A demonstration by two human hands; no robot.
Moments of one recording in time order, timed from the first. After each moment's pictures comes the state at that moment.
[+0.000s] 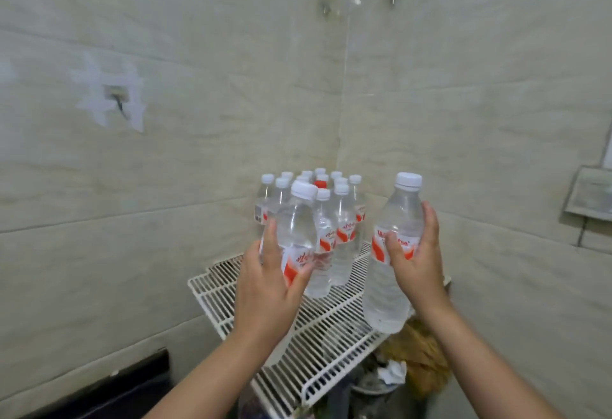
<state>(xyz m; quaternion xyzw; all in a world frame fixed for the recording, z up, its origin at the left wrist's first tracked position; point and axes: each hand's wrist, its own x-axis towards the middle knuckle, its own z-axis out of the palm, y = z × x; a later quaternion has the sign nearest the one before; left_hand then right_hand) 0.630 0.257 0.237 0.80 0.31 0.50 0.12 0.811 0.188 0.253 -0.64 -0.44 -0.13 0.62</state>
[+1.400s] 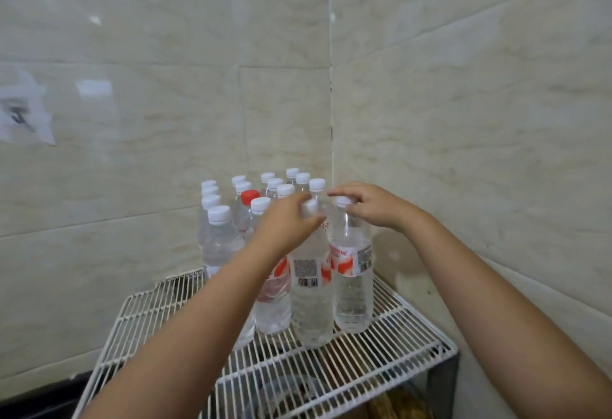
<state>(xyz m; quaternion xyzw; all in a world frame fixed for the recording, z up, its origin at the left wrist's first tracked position) 0.918 0.333 0.313 0.81 0.48 0.31 0.11 1.080 0.329 0.324 -0.57 -0.75 0.13 0.30</state>
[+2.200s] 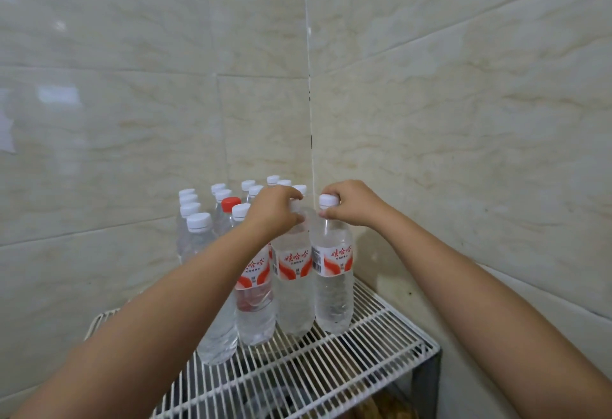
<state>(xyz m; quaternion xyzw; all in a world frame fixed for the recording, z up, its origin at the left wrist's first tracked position) 0.929 0.362 0.326 0.84 0.47 0.28 0.04 1.071 0.329 0.330 -0.66 -0.70 0.01 0.28</state>
